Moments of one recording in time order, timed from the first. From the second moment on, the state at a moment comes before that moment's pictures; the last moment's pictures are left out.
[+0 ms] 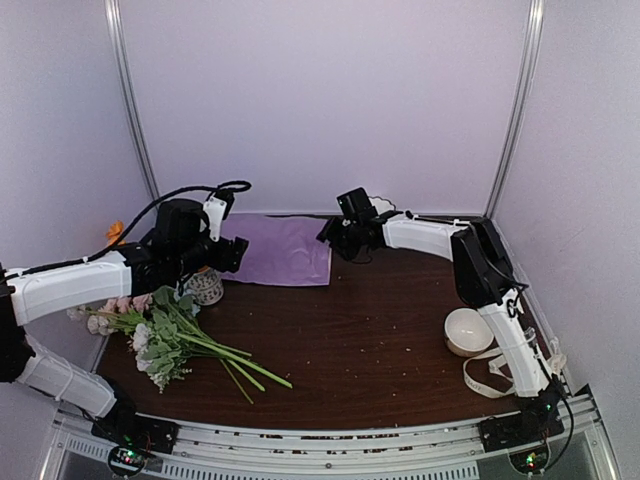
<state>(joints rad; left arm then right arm) -0.62 1.31 0.89 -0.01 -0.31 0.02 0.62 2.48 2.08 -0.29 -0.06 1.01</state>
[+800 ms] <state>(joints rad) -0.62 1.31 0.88 -0.02 -0.31 0.05 0.60 2.60 2.19 -0.21 0.01 1.30</state>
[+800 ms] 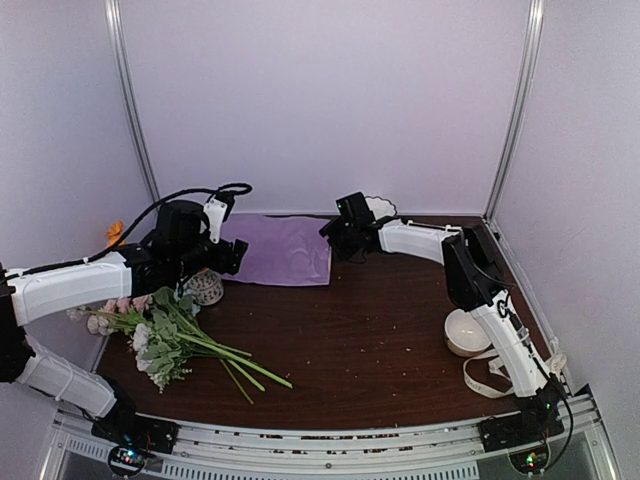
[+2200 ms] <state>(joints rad) -0.62 1.32 0.87 -0.02 -0.32 0.08 0.61 2.73 2.29 0.07 -0.18 1.43</state>
